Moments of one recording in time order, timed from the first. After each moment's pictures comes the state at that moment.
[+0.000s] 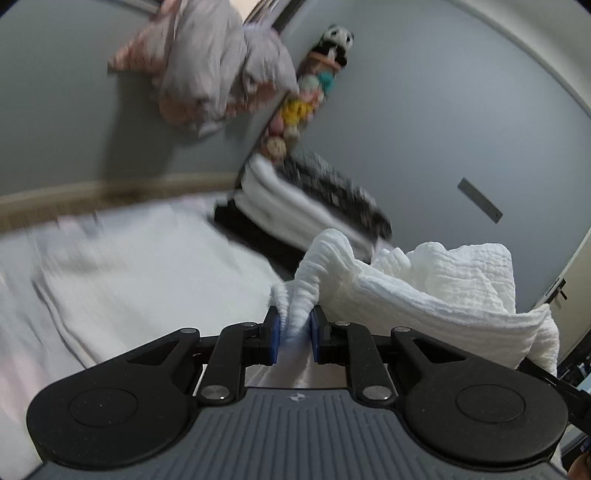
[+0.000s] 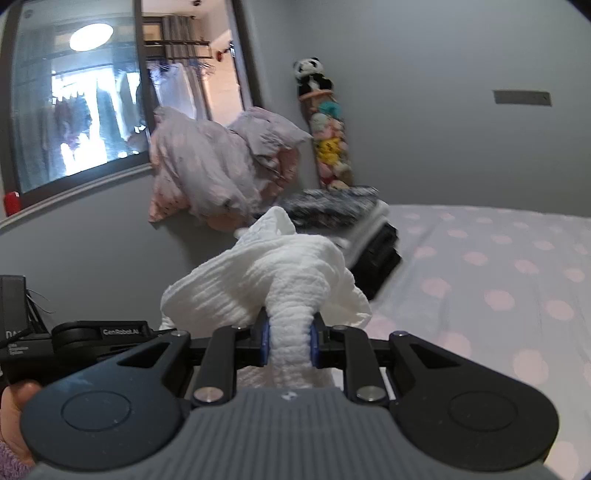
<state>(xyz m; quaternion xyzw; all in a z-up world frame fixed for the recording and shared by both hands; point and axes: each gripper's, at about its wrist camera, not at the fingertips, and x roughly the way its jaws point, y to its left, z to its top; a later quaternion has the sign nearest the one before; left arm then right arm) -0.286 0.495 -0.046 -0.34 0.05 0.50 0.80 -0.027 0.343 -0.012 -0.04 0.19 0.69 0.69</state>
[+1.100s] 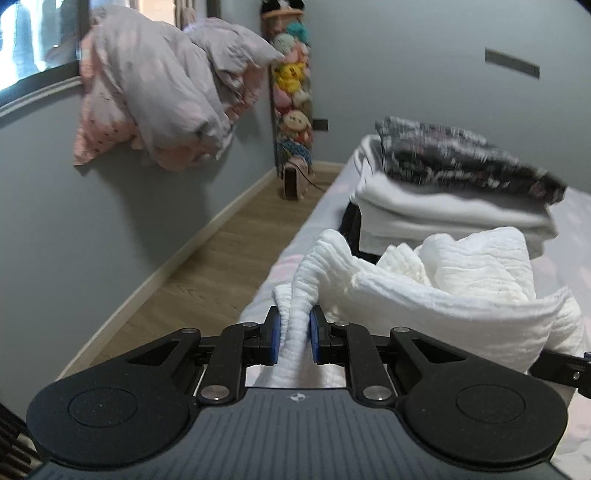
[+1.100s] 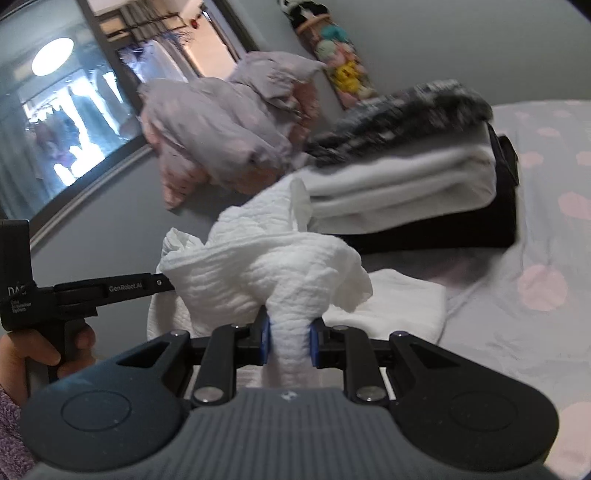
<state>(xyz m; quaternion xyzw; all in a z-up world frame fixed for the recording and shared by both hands) -0.288 0.731 -0.066 -0.15 0.29 0.52 0.78 -0.084 0.576 -0.091 0.00 0.35 0.69 0.63</state>
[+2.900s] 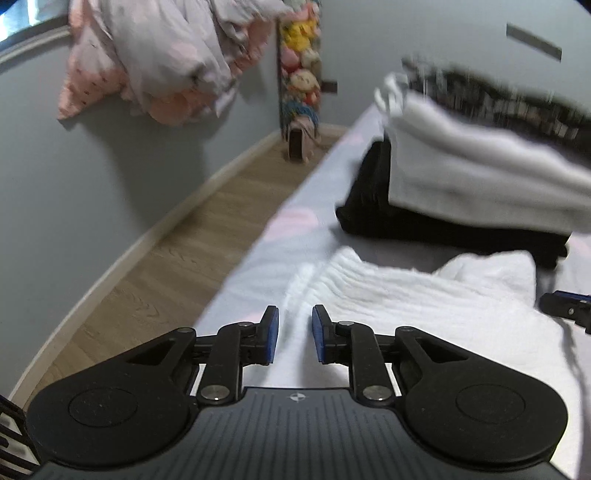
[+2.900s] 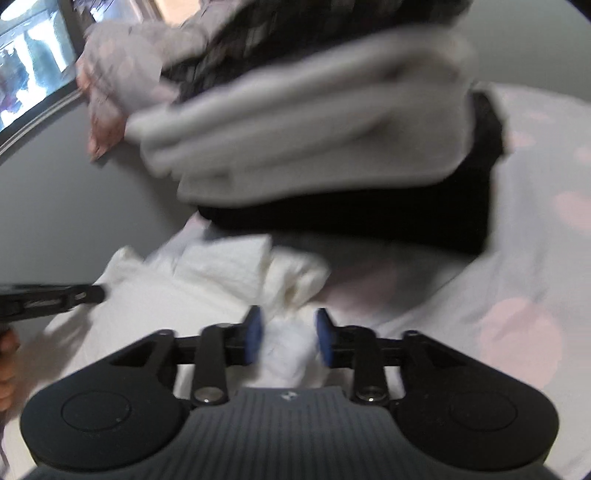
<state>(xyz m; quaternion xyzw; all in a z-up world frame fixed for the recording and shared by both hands) -0.287 0.765 -0.119 -0.19 0.31 0.53 0.76 -0.005 0.674 -0.159 -0.10 0.33 0.65 0.68</state>
